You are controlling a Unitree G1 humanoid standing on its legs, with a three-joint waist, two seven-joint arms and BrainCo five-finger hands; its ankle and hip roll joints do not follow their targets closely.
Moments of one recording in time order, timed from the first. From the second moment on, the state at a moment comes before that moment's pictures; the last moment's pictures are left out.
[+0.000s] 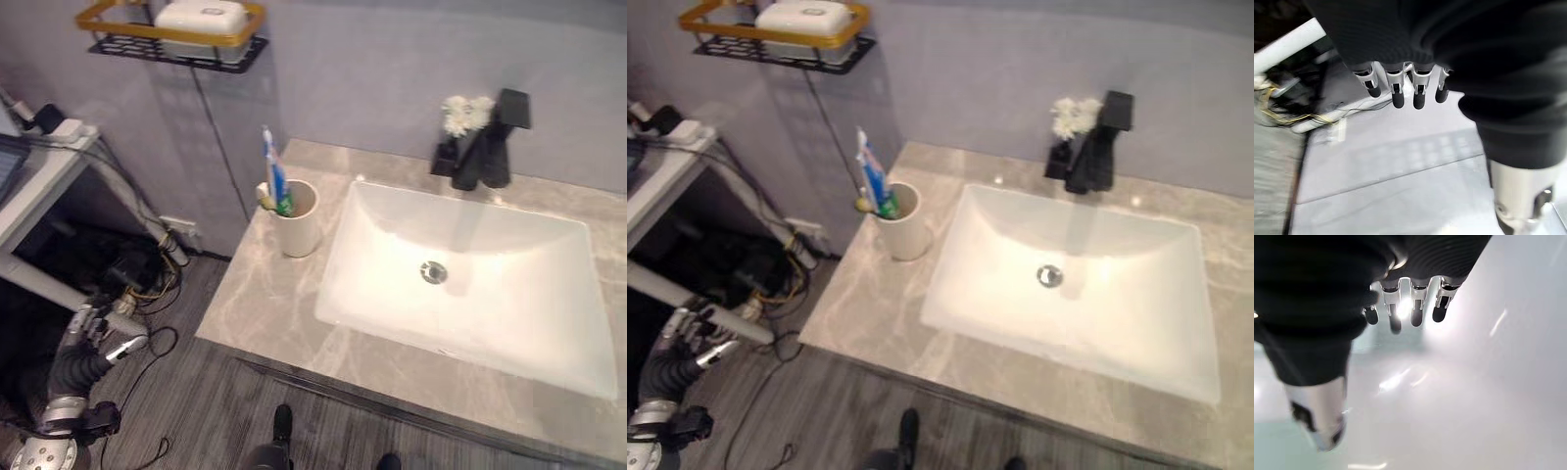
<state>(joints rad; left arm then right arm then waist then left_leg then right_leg) 0.58 0.64 0.22 -0.21 -0.44 -0.25 0.09 0.39 -0.70 -1.15 0.49 0.06 -0.26 -0.92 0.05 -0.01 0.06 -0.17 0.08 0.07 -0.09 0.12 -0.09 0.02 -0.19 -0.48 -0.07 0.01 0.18</state>
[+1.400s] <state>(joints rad) 0.27 0.76 -0.04 -0.31 -0.46 -0.32 -0.01 -0.09 -0.36 0.18 1.13 -0.02 -0.09 -0.26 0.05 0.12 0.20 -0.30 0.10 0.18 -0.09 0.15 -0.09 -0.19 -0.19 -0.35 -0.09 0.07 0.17</state>
